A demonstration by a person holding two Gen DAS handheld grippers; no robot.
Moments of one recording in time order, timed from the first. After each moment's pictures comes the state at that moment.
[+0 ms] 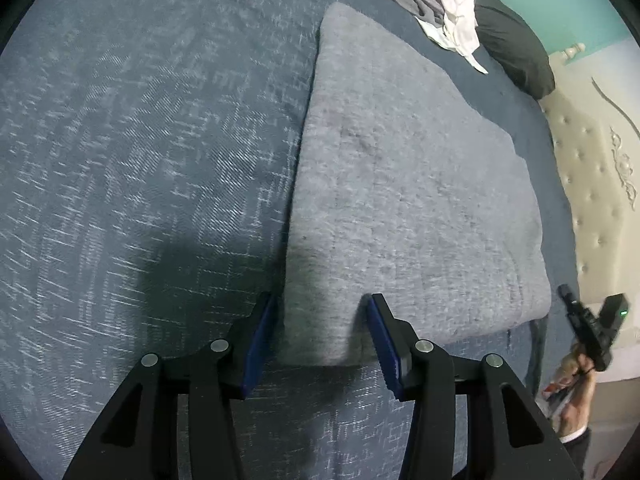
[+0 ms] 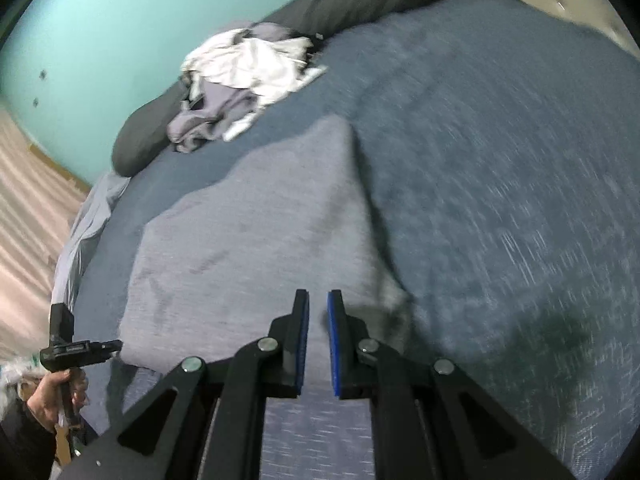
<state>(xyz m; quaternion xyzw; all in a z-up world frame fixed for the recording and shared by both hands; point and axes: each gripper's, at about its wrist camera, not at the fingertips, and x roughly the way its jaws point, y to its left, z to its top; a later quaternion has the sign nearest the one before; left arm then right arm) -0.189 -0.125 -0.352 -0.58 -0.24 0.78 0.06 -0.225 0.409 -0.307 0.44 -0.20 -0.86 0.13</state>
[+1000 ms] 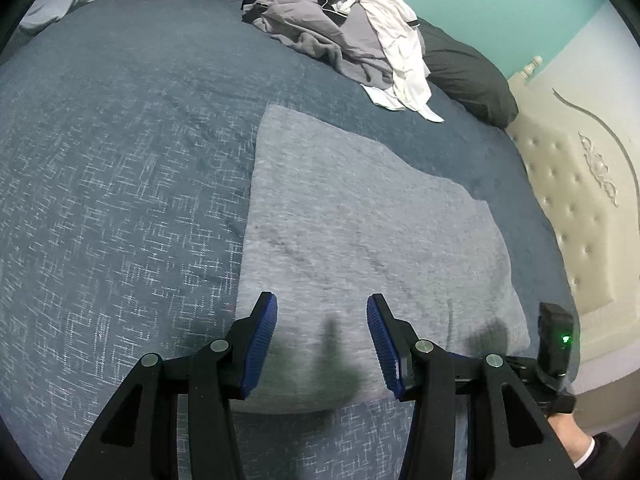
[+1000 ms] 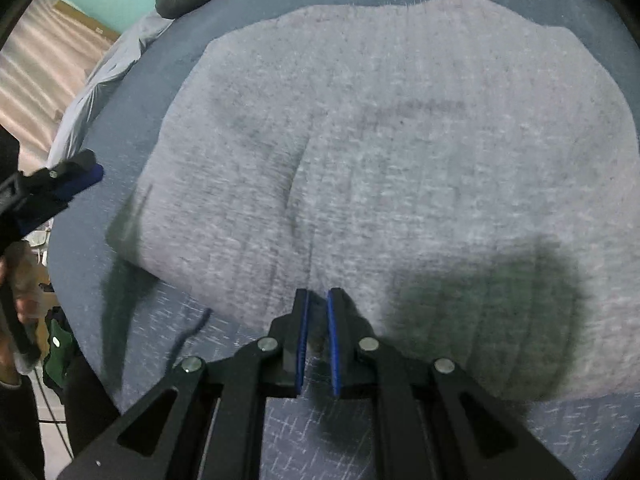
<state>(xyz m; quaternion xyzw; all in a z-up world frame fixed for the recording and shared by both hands) -0.201 -0.104 -0.291 -0.48 -0.21 0.85 0.07 -0.248 0.202 -0.364 0.60 -0.05 -0.76 0.24</state>
